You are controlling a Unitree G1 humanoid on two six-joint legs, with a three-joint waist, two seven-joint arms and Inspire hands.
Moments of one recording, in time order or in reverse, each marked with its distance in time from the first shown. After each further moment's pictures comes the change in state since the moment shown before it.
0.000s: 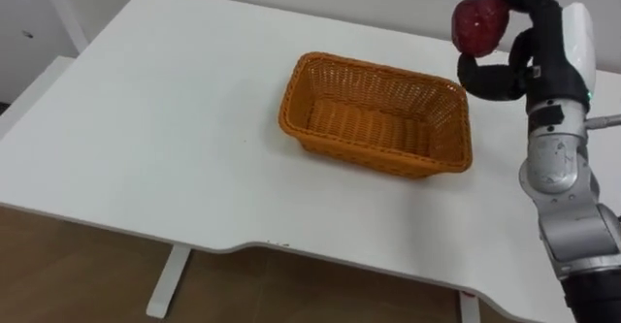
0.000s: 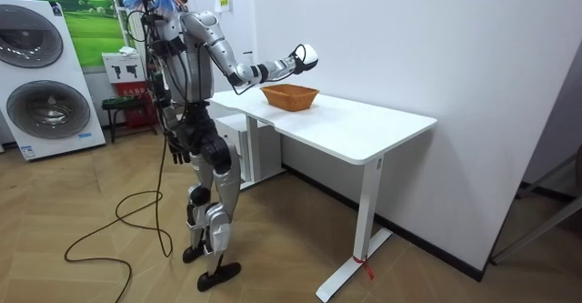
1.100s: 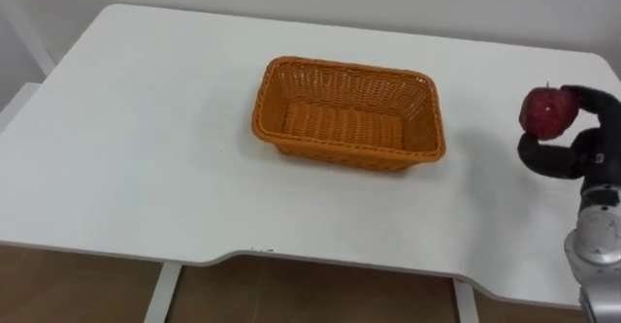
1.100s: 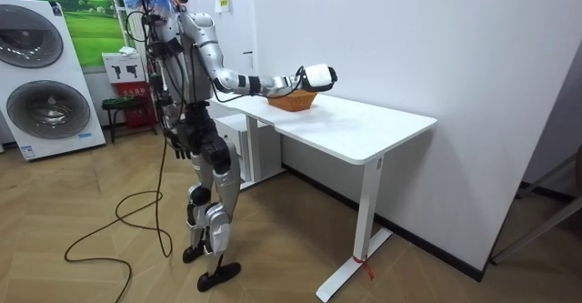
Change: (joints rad) left arm 0.044 -0.004 0.082 -0.023 0.000 -0.011 0.008; right arm 0.216 0.001 -0.192 0.063 0.091 -0.055 -0.096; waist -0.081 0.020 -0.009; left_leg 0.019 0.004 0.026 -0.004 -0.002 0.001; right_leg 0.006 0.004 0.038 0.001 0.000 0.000
